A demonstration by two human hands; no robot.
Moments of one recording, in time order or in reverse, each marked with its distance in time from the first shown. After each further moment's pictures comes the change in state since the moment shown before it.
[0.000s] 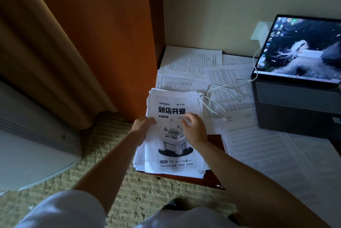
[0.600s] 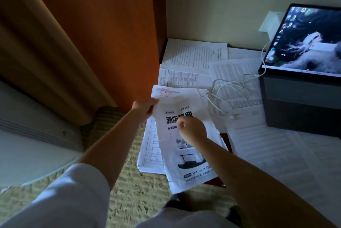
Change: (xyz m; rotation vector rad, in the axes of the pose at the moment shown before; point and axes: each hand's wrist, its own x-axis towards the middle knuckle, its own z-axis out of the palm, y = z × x) left_hand 0.035 0.055 0.002 -0.157 0.040 -0.082; right_hand 0.009 -0.014 0.015 -0.416 -0.264 -0.094
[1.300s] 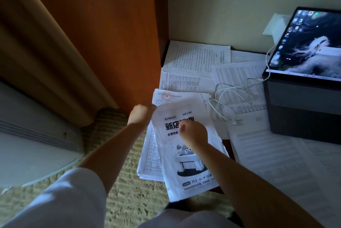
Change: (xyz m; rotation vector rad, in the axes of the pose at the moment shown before) left_hand 0.014 -0.018 -0.018 1.203 0.185 0.851; right_hand 0.011 0.000 0.005 -0.052 0.026 0.051
